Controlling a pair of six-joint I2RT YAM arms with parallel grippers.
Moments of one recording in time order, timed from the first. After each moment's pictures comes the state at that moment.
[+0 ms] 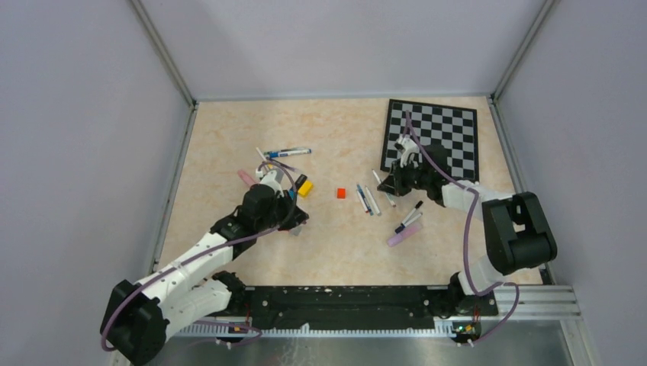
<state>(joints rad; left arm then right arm) -0.57 0.91 0.50 -0.16 0.12 -0.74 0.24 1.52 0.71 0.15 -0.65 0.06</state>
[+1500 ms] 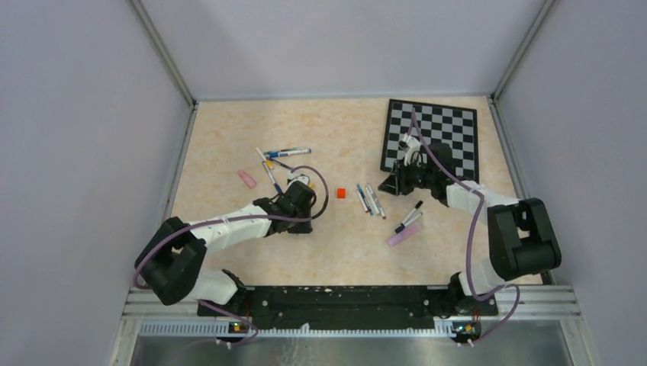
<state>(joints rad) -0.74 1.39 0.70 -0.34 -0.13 -0.65 0.22 1.51 0.74 0.11 -0.69 0.10</state>
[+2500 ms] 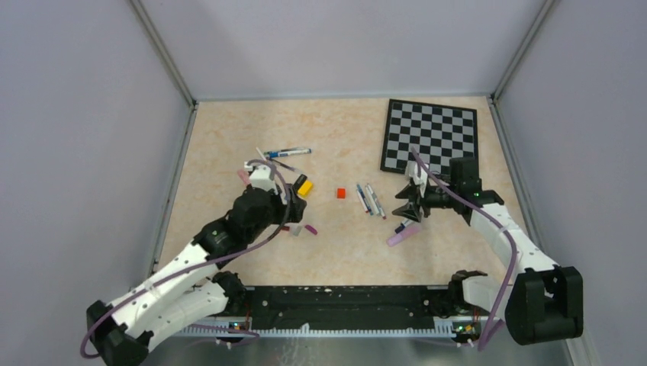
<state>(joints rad) -0.74 0.86 0.67 -0.39 -0.26 -0.56 0.13 1.11 0.67 -0.35 -1.01 -0.72</state>
